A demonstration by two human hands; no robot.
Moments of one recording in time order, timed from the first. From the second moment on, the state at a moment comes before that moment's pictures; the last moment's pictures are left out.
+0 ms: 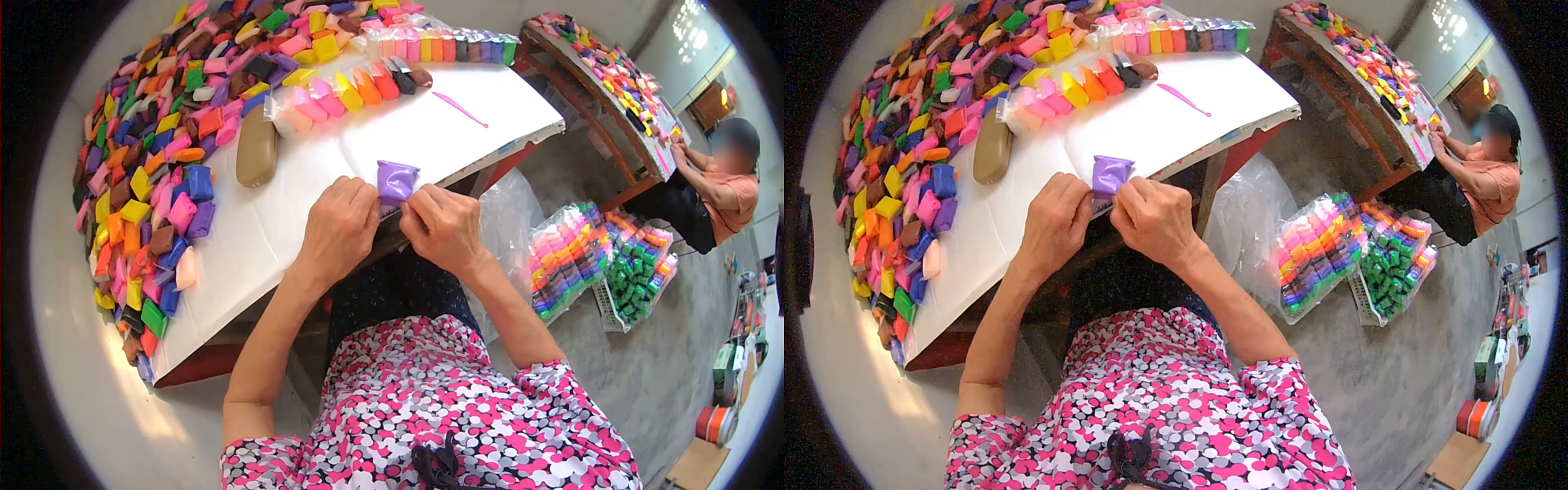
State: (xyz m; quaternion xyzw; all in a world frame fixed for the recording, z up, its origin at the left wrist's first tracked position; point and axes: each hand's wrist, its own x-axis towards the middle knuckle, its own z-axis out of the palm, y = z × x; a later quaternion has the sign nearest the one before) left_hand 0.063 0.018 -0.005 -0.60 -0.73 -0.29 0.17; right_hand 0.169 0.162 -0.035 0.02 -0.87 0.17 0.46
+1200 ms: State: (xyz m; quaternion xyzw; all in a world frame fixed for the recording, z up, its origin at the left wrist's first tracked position) left_hand 0.089 0.018 0.000 -0.68 -0.60 -0.26 0.33; right_hand 0.197 0.152 -0.003 -0.11 -0.56 0.78 0.26
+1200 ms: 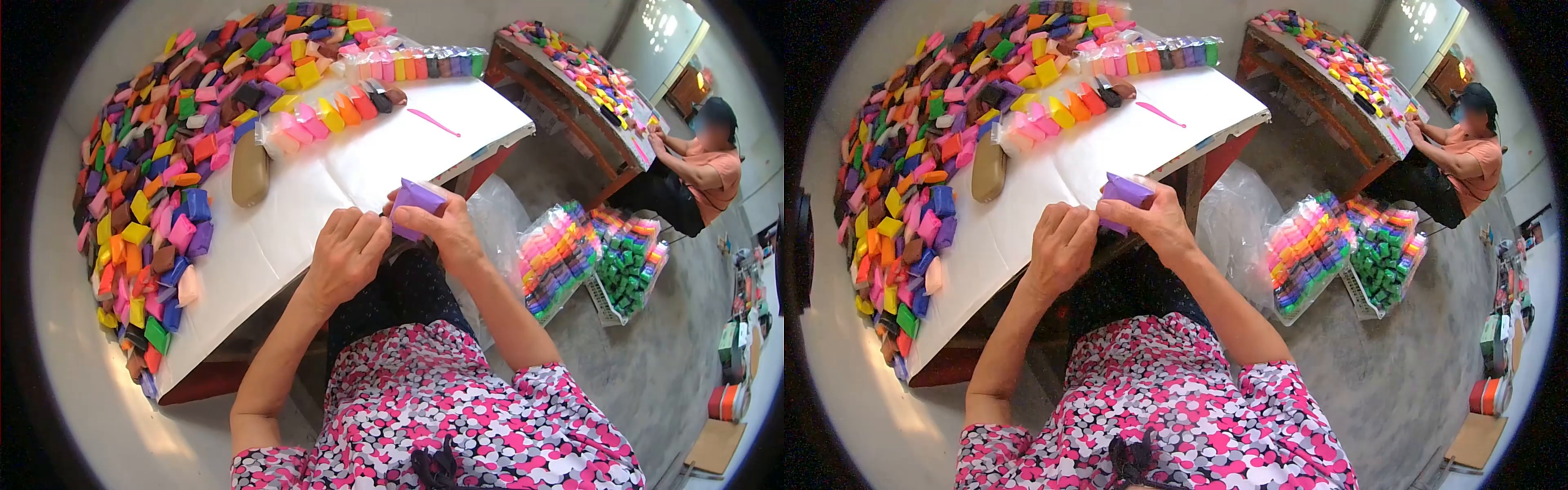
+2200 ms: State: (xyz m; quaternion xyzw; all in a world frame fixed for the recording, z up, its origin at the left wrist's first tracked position) left_hand 0.066 0.037 -0.006 -0.60 -0.71 -0.29 0.22; right_hand 0.182 0.172 -0.030 -0.02 -0.89 0.08 0.46
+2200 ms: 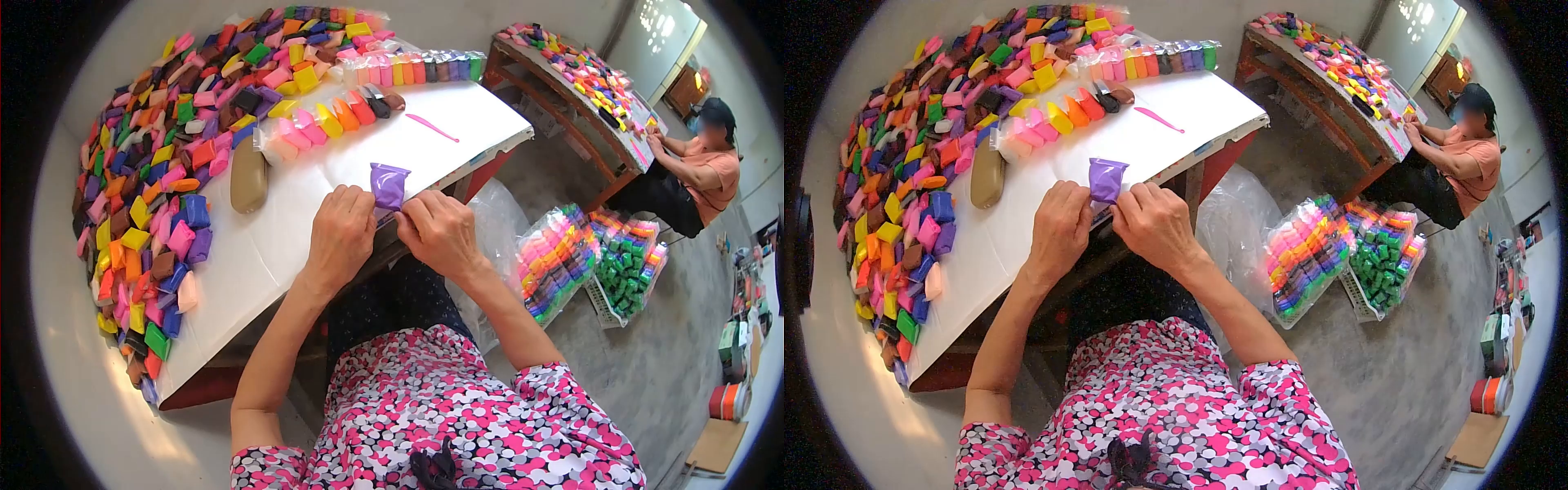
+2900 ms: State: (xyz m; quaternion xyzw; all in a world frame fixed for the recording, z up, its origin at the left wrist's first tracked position) left_hand 0.067 0.038 0.010 -0.65 -0.67 -0.17 0.32; right_hand 0.188 0.166 -0.018 -0.11 -0.85 0.30 0.41
